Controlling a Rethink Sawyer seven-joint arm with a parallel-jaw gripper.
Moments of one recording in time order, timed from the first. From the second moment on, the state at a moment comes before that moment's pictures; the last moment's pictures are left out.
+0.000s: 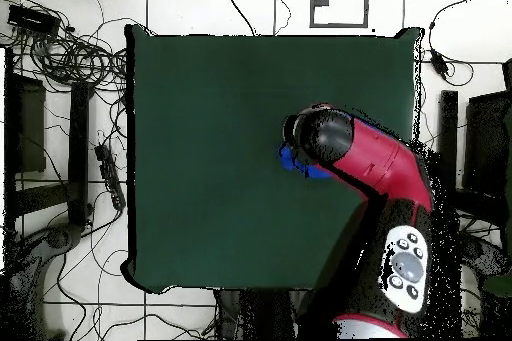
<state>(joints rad) -0.09 -0.50 -0.37 1.39 0.27 0.61 2.86</state>
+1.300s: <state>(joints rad) -0.23 -0.25 -0.37 0.65 0.15 1.24 2.86</state>
